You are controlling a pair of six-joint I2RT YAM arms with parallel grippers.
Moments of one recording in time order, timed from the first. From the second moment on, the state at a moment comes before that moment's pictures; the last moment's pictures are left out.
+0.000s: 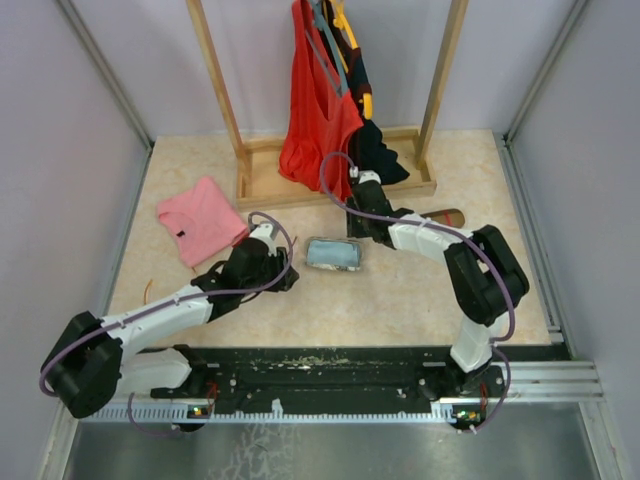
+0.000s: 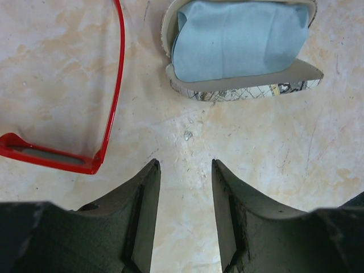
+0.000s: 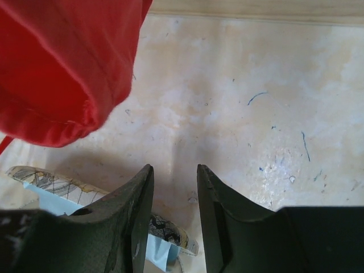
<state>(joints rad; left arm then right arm) -0.72 1.17 0.54 0.01 -0.11 -0.55 0.56 1.75 1.09 -0.10 0.15 0.35</state>
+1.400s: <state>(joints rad) -0.73 1.23 0.53 0.00 -0.05 -0.57 0.56 1.63 0.96 -0.19 0.10 0.37</state>
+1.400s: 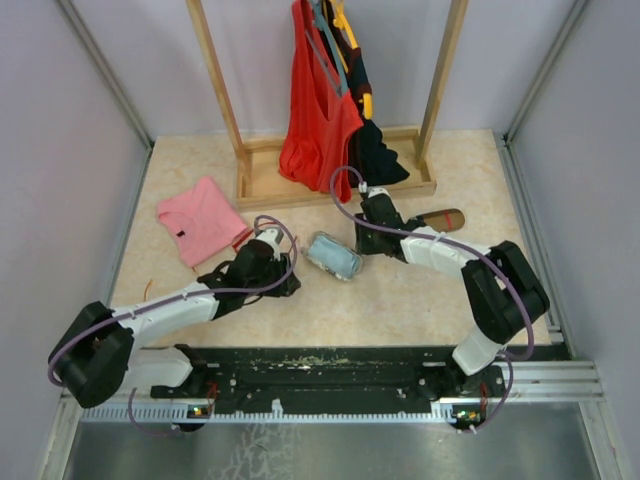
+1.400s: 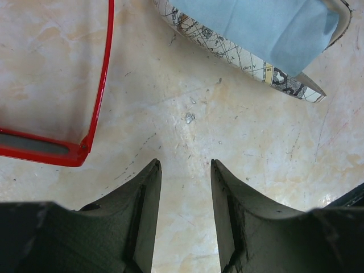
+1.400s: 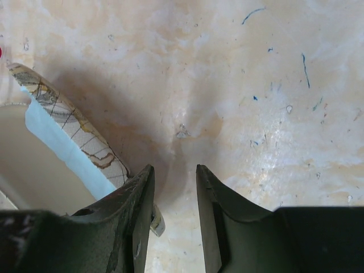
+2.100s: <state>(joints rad) -0.73 1.33 0.62 -0.01 -0.08 -0.54 0.61 1.52 0.82 -0.19 0.08 0.42</state>
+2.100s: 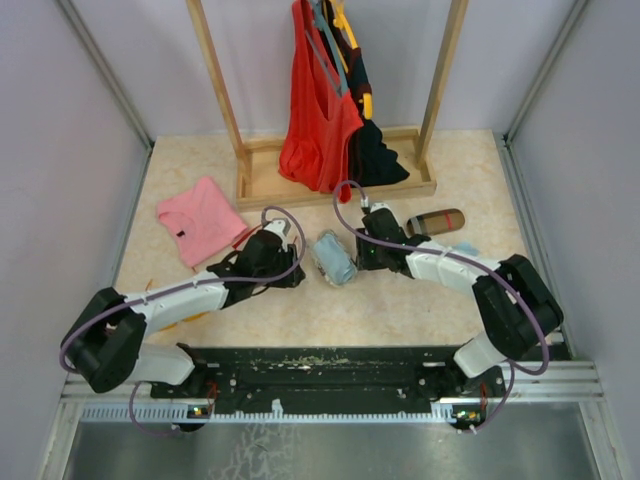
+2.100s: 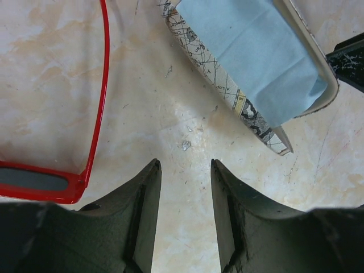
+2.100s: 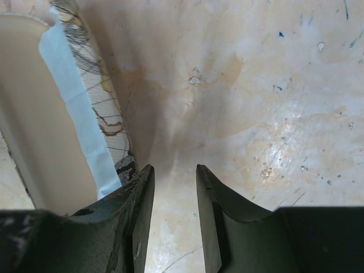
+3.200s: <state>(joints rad) -0.65 1.09 0.71 -0.28 -0.50 -0.62 0.65 1.25 0.69 -0.24 0.12 0.48</state>
